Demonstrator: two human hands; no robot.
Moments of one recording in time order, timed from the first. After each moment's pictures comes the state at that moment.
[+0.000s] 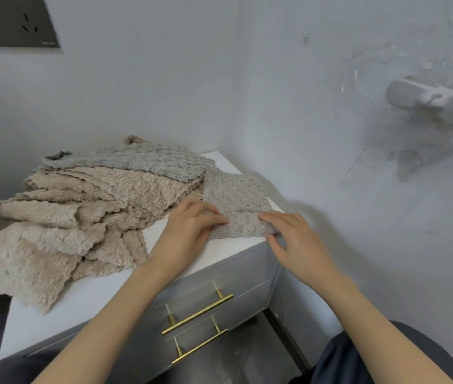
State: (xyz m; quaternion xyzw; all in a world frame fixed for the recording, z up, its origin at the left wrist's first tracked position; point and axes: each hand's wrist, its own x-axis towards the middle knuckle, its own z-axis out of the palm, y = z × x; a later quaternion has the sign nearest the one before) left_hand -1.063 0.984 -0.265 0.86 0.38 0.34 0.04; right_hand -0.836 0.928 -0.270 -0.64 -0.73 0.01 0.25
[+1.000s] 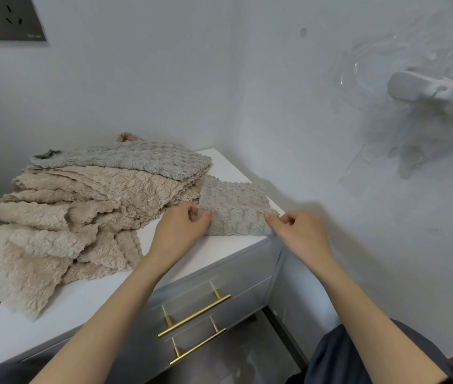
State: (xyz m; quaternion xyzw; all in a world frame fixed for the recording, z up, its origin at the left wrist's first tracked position) left_hand -1.051 0.999 -0.266 0.71 0.58 0.33 0.23; right_hand -0.834 0.948 -0.265 -0.76 -0.52 0.15 0.35
